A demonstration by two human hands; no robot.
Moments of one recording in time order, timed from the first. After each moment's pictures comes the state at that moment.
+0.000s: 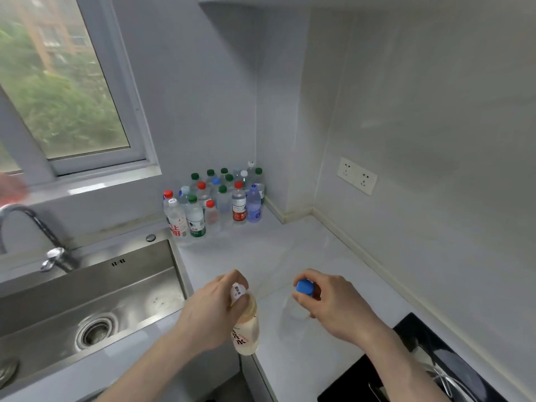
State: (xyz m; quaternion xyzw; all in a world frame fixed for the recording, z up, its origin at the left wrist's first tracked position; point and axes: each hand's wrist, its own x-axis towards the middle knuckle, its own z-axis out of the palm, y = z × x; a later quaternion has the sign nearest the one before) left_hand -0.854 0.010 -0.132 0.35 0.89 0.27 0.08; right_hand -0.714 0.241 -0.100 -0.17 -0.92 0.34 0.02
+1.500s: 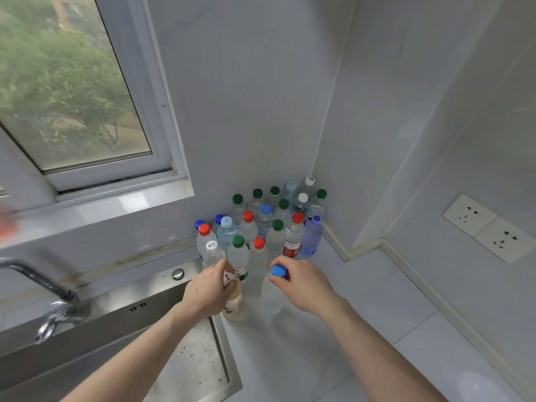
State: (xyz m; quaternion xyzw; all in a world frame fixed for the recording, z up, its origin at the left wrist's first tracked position) left_hand -1.246 0.010 -0.233 0.24 0.94 0.19 0.13; right_hand -1.134 0.222 -0.178 -0.14 -0.95 0.28 -0.06
